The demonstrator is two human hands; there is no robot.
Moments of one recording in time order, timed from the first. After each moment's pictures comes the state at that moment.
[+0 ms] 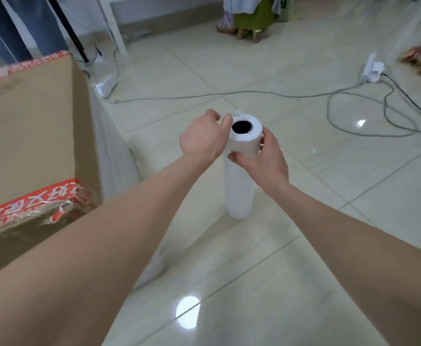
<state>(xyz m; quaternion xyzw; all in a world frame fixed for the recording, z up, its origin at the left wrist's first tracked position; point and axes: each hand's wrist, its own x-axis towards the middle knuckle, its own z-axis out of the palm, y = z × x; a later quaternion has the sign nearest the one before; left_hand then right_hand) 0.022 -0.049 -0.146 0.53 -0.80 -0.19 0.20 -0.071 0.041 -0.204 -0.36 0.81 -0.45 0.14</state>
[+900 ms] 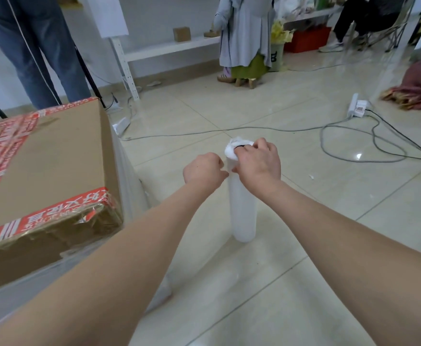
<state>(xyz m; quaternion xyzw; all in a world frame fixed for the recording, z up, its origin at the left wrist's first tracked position) 0.055 -0.029 -0.150 0.49 -0.86 -0.13 0.10 -0.053 0.036 -0.161 -0.54 0.82 -0.11 -0.15</state>
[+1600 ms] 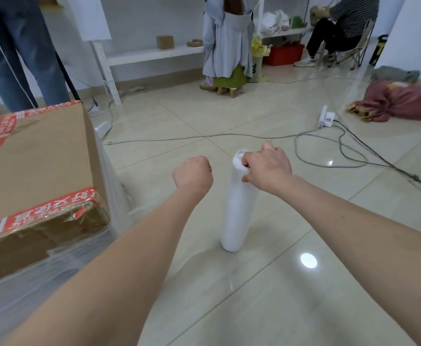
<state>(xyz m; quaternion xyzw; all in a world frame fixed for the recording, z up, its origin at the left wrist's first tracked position) 0.049 -0.003 -0.144 0.50 -0.86 -0.06 0.14 -0.078 0.095 -0.125 -0.53 0.84 -0.04 -0.08</state>
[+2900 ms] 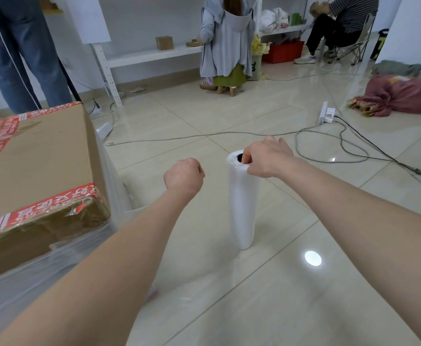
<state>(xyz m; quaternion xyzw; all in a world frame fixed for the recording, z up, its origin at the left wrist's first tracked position) 0.068 -0.005 -0.150 0.50 -0.85 -0.07 0.13 -0.081 0.102 -0.105 -0.51 0.86 -0.05 0.02</state>
